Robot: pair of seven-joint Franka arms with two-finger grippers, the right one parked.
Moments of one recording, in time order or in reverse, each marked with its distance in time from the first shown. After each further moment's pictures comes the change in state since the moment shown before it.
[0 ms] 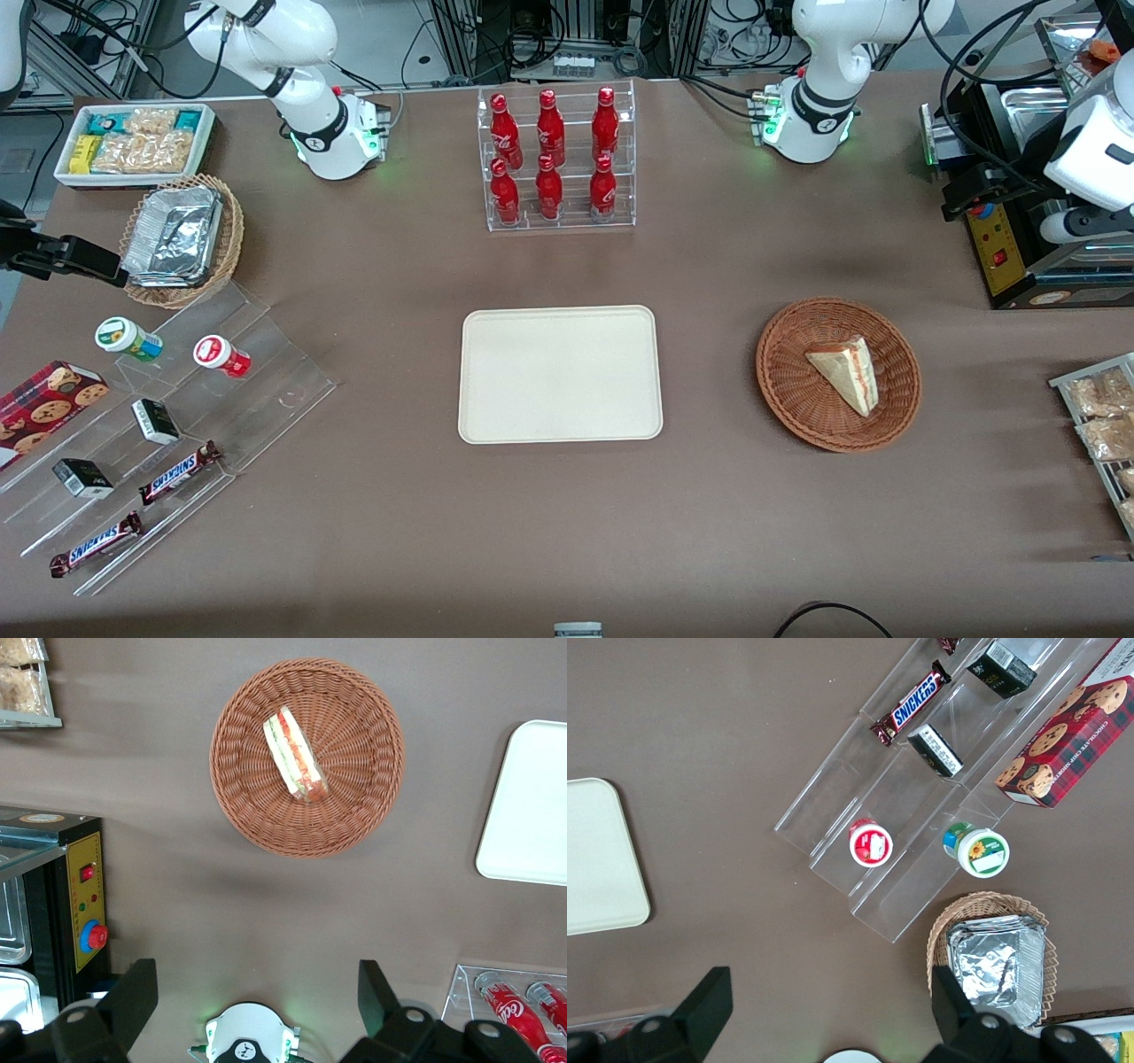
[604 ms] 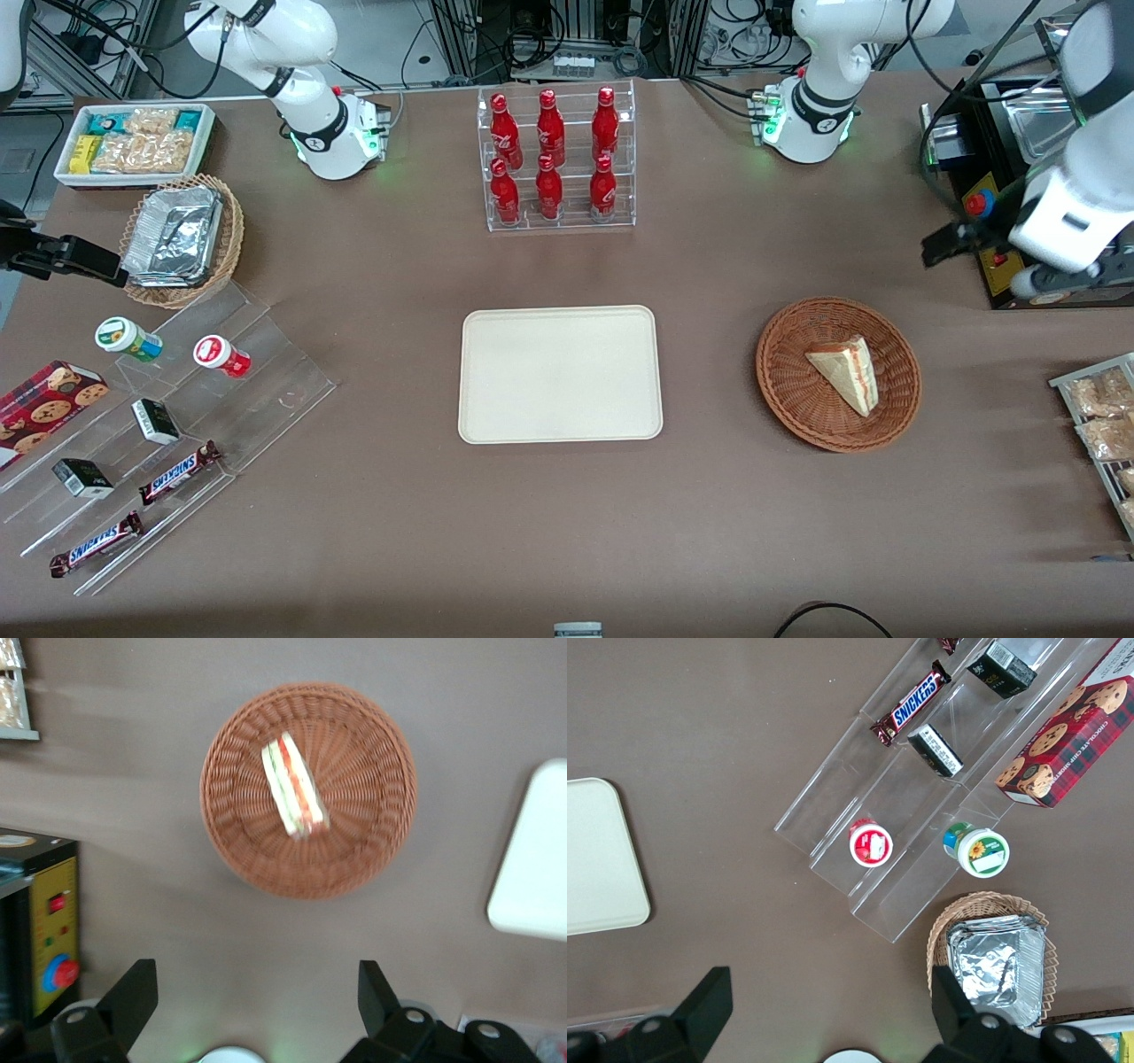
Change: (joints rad) arm 0.001 0.041 0.001 -0.191 0.000 0.278 -0.096
